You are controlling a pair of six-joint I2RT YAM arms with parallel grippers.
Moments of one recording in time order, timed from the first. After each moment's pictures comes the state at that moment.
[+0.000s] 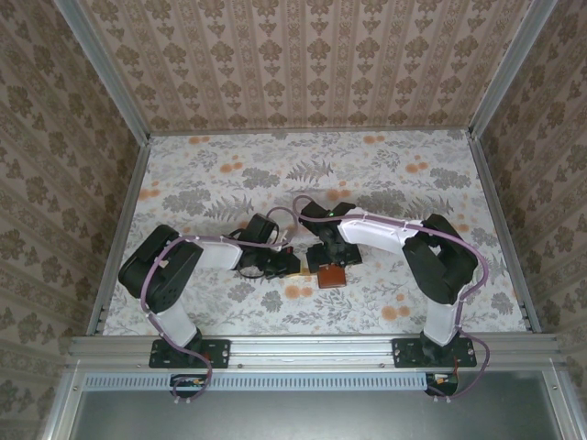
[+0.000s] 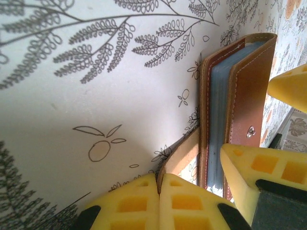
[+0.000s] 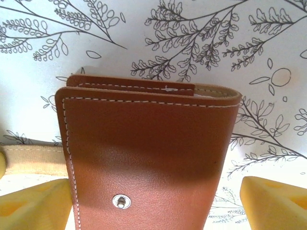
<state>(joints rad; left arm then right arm) -0.67 1.71 0.67 0.04 0.69 -0.74 0.75 1.85 1.24 -0.93 0.03 0.61</state>
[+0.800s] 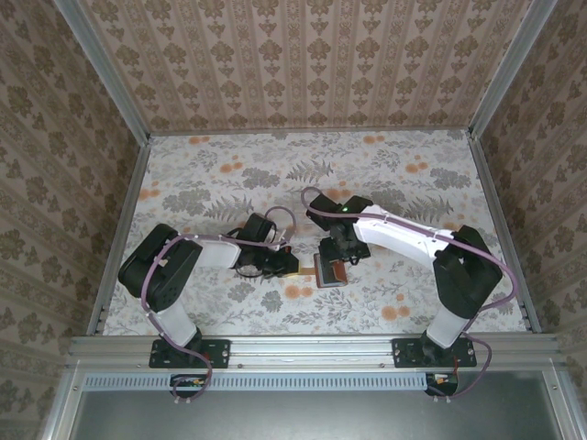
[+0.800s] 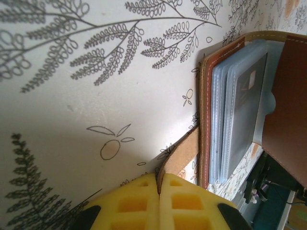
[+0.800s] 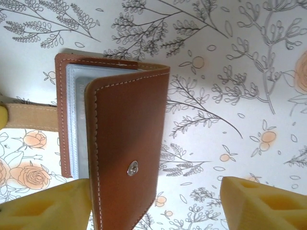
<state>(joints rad) -0.64 1.71 0.68 0.01 0.70 -0.70 0.74 1.69 1.26 -1.06 0.12 0.56</state>
